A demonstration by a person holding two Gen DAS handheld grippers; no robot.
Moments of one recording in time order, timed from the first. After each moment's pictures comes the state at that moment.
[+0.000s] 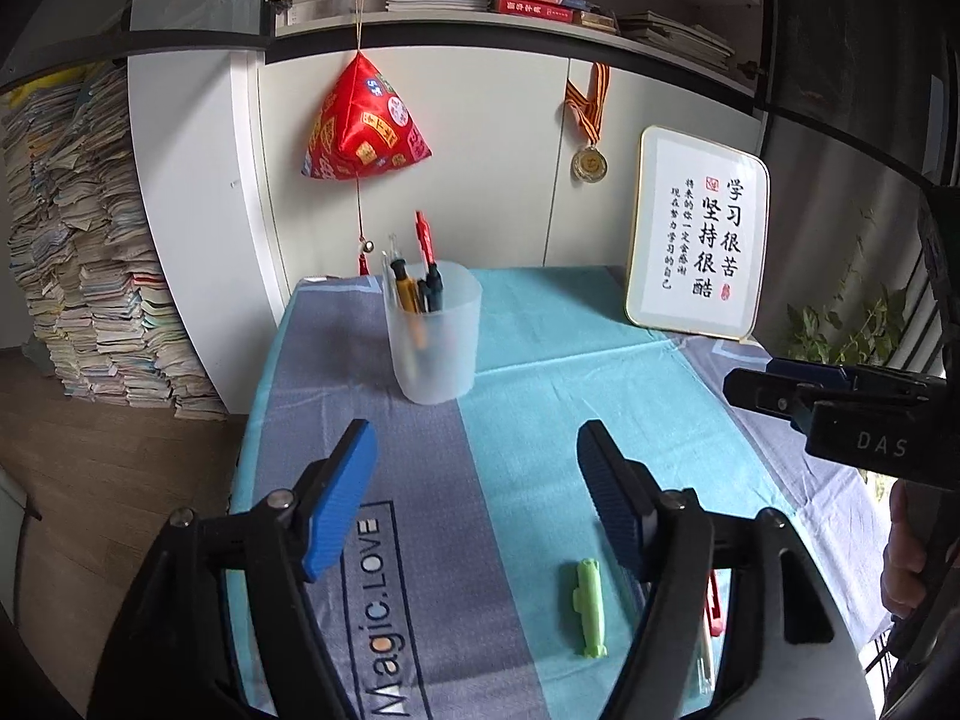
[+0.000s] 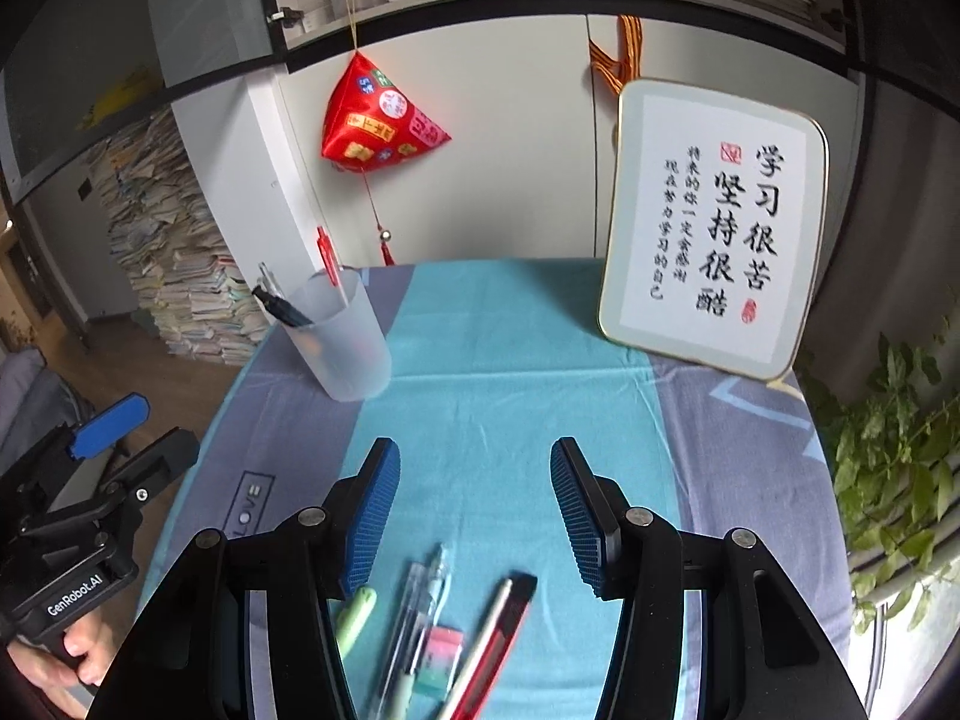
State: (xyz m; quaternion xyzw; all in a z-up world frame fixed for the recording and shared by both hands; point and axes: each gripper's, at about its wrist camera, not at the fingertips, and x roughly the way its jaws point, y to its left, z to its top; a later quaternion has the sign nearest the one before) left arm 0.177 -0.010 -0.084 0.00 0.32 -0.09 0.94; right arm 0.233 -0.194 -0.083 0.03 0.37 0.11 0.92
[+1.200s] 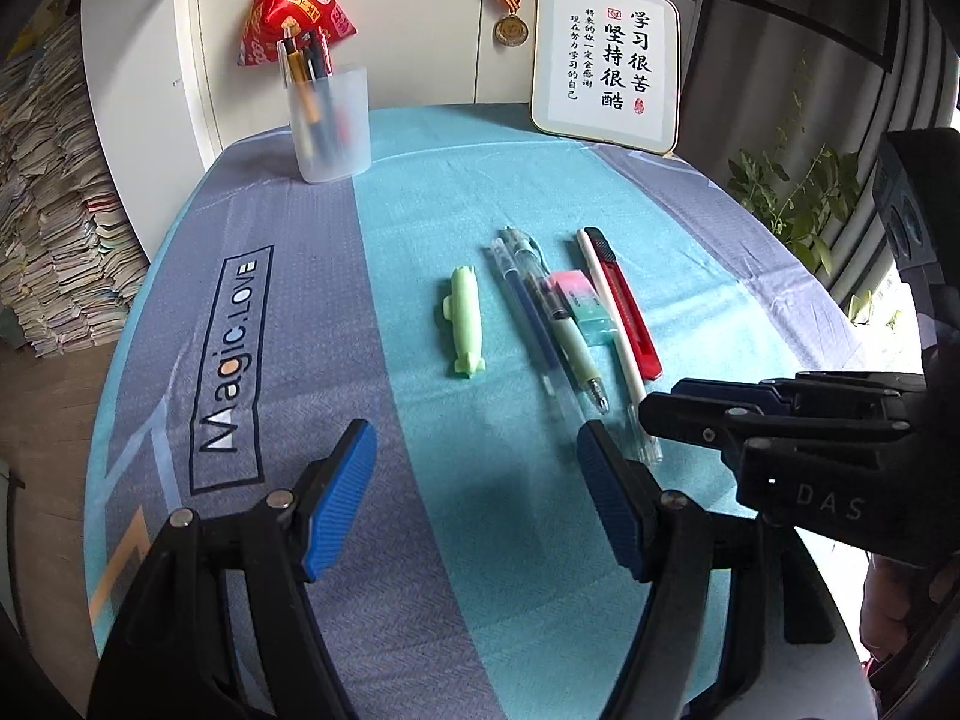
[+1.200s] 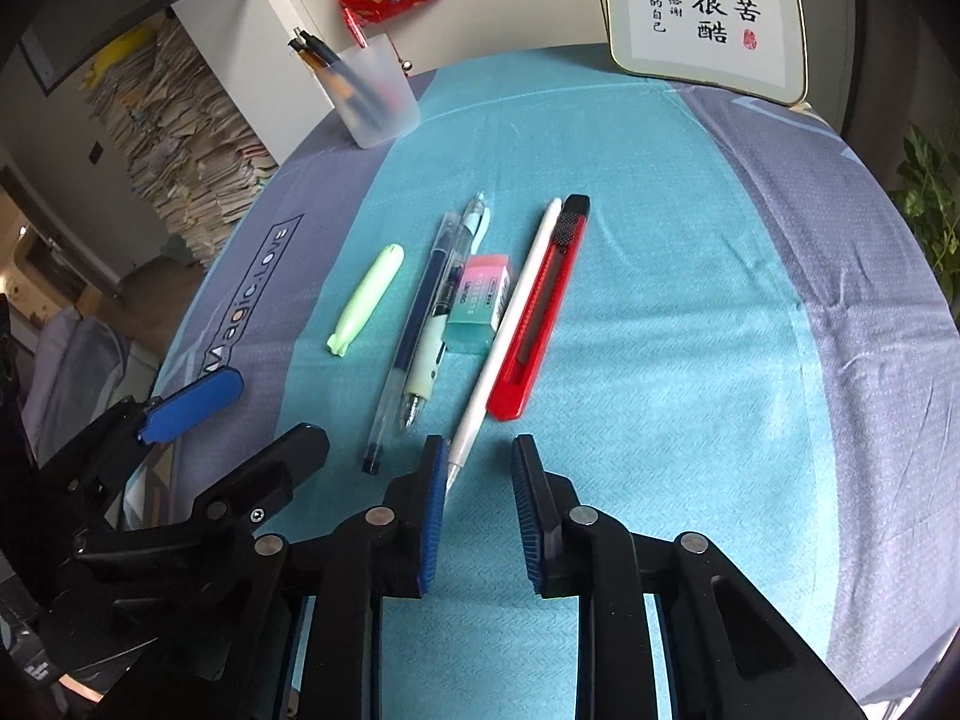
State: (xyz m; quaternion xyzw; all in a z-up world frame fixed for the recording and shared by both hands) left arm 0.086 -0.057 -0.176 0.03 0.41 -0.14 0.90; right arm 0.122 -0.193 -0.199 0.07 0.48 0.15 0.86
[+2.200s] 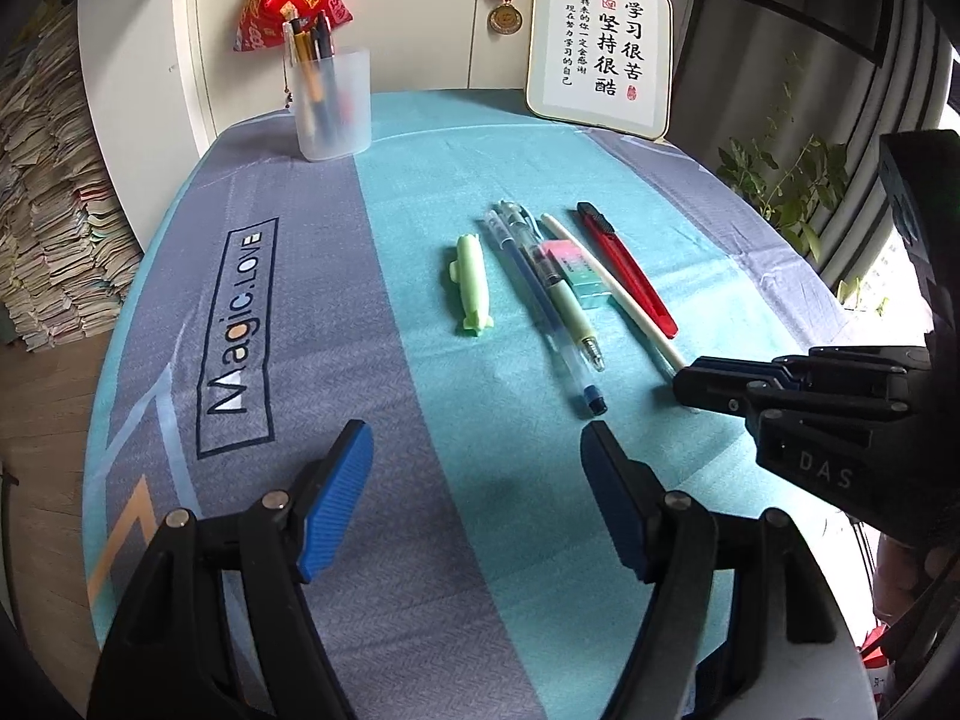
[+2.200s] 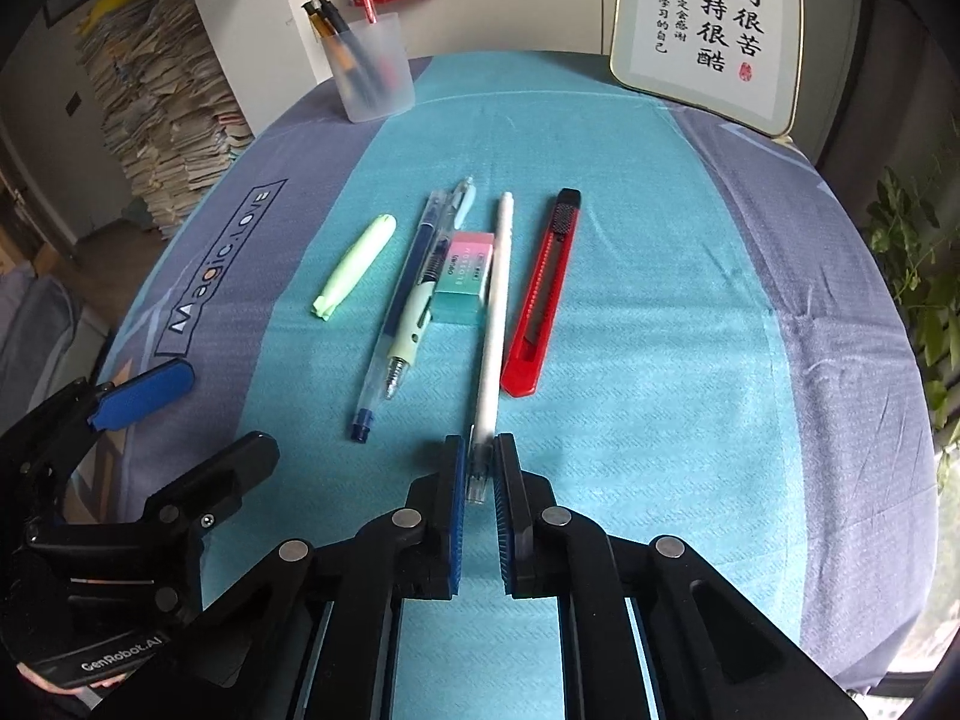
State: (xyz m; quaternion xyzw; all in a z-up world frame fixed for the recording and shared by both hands) left arm 0.073 -0.048 -0.180 0.03 0.42 -0.16 0.89; right arm 0.111 -0.180 -0.197 0.00 0.48 0.10 0.87
